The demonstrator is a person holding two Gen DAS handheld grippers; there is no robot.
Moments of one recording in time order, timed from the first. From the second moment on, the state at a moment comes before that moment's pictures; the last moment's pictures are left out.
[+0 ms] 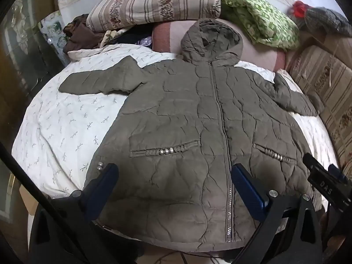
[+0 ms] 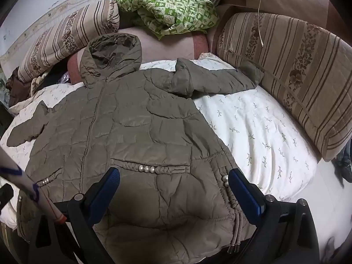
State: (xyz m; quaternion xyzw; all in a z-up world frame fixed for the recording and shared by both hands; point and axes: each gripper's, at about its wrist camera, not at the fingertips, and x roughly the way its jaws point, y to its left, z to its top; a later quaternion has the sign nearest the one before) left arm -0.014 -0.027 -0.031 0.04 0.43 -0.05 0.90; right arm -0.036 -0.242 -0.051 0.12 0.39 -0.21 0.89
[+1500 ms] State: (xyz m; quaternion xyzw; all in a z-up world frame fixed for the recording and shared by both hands) left arm -0.036 -0.015 -0.043 0.01 0.45 -0.07 0.89; right arm -0.045 -0.243 -0.059 0.13 0.40 -0.22 0.88
